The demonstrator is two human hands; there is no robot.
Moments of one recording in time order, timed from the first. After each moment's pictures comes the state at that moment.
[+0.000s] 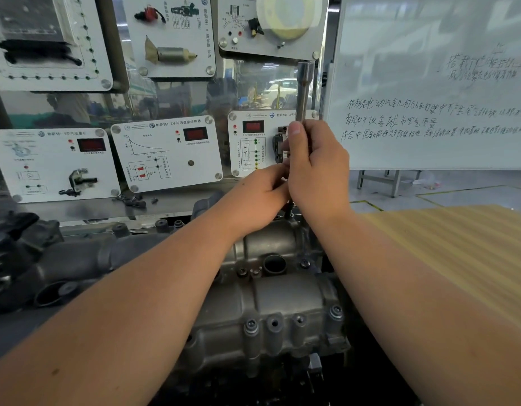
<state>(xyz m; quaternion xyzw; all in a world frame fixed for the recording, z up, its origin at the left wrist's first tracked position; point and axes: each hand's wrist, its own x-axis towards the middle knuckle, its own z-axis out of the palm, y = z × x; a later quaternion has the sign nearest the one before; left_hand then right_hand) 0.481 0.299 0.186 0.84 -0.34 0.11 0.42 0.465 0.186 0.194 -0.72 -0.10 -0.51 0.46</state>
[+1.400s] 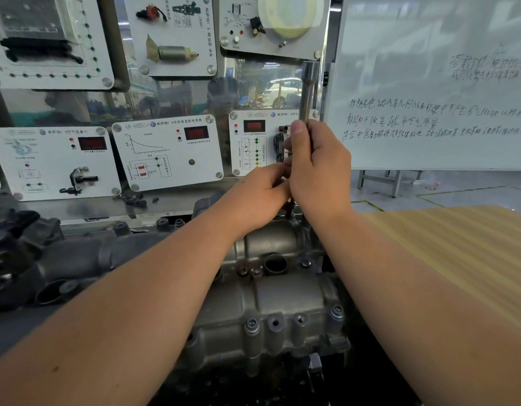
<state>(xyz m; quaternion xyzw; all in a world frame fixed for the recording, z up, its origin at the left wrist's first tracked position) 0.491 0.299 0.180 0.83 -0.33 0.09 0.45 0.465 0.186 0.194 -0.73 -0.09 -0.52 0.44</state>
